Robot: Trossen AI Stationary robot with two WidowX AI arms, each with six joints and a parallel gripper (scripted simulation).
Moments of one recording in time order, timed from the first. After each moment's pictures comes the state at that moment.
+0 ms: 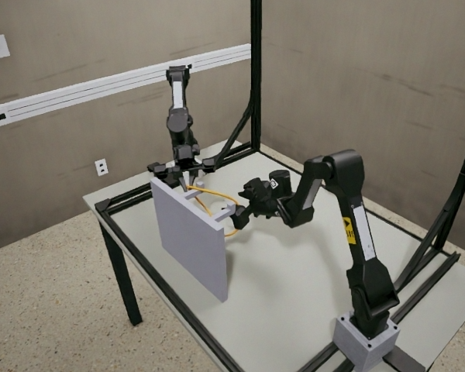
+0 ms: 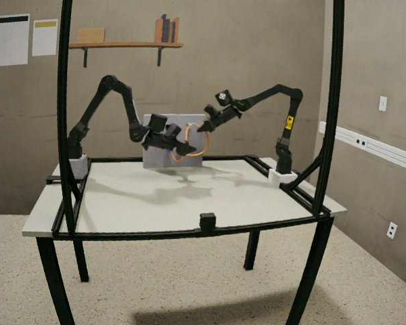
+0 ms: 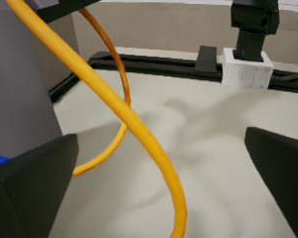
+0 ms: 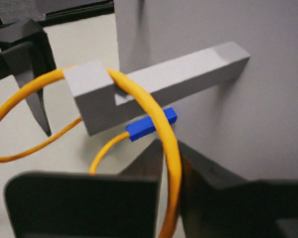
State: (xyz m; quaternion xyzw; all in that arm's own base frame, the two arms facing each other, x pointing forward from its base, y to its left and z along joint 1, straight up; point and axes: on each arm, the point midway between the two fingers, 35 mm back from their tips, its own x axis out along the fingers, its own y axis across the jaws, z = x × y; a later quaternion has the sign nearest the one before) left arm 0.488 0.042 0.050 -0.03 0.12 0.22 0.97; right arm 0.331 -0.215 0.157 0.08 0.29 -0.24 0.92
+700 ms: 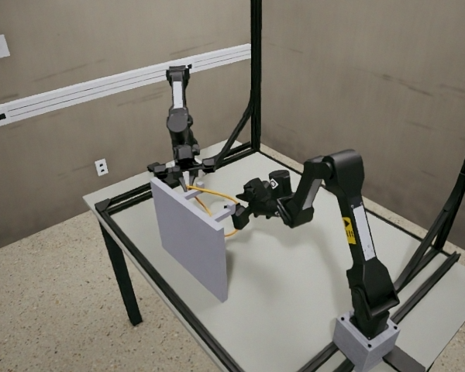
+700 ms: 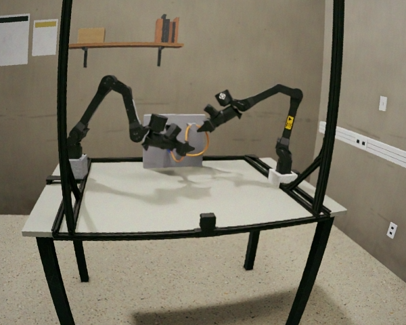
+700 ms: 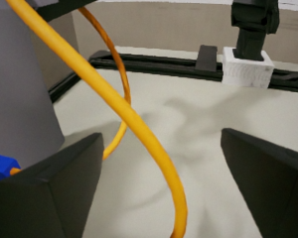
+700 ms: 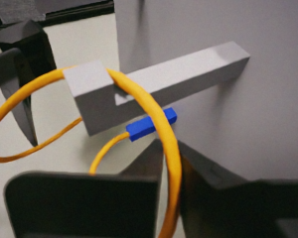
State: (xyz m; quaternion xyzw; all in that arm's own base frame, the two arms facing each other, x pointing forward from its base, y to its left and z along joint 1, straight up) left arm 0.488 0.042 0.049 -0.03 0.13 0.22 0.97; right arm 0.331 -0.215 0.157 0.08 0.29 -0.24 0.92
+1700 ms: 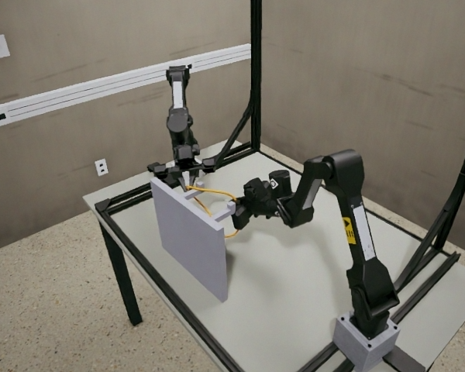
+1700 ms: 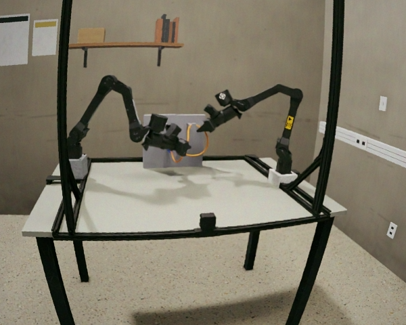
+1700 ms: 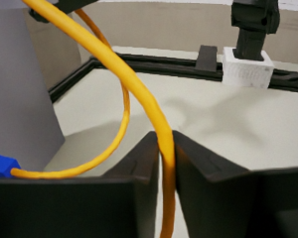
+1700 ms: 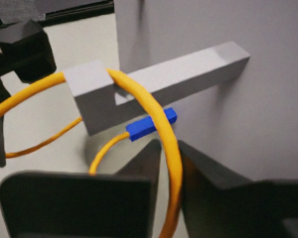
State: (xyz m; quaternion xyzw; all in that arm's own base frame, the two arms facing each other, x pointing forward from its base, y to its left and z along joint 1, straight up) left arm 0.488 0.042 0.049 -0.03 0.13 0.22 0.97; right arm 0.331 -0.215 0.157 0.08 0.29 -0.24 0.92
